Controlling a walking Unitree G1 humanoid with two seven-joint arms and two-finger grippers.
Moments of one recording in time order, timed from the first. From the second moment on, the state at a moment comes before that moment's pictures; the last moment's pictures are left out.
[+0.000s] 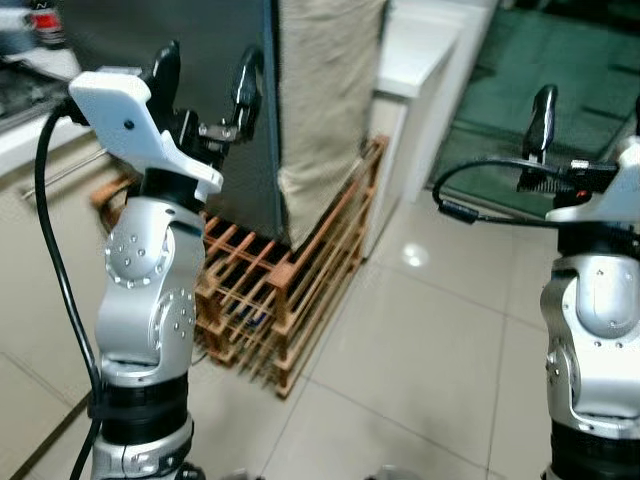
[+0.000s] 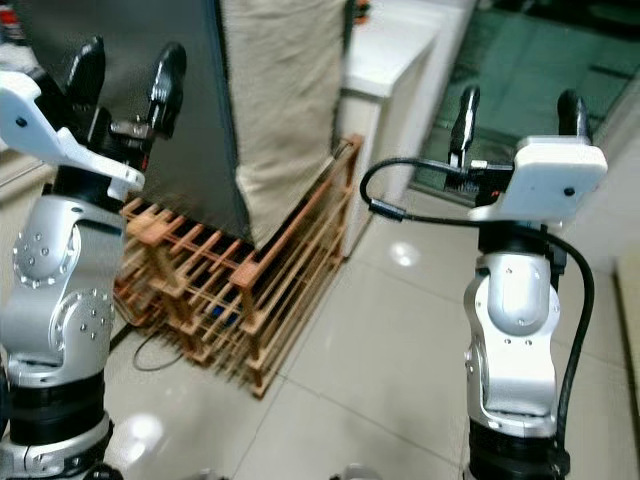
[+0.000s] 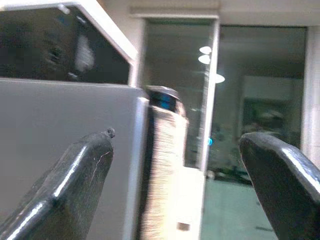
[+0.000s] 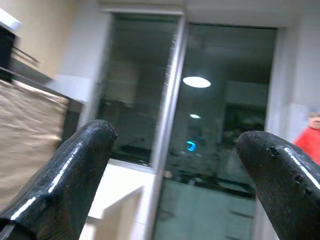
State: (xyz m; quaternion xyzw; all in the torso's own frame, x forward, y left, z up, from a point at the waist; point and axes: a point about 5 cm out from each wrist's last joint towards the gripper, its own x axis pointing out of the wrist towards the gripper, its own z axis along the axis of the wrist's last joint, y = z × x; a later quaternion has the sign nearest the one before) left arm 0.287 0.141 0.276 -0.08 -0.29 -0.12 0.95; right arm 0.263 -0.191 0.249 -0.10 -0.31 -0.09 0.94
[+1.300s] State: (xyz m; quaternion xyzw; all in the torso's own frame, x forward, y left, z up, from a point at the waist) left arm 0.323 0.120 0.219 -0.11 -0.06 -0.21 0.97; right arm 0.272 -0.223 0.146 -0.01 -0.06 -0.12 0.99
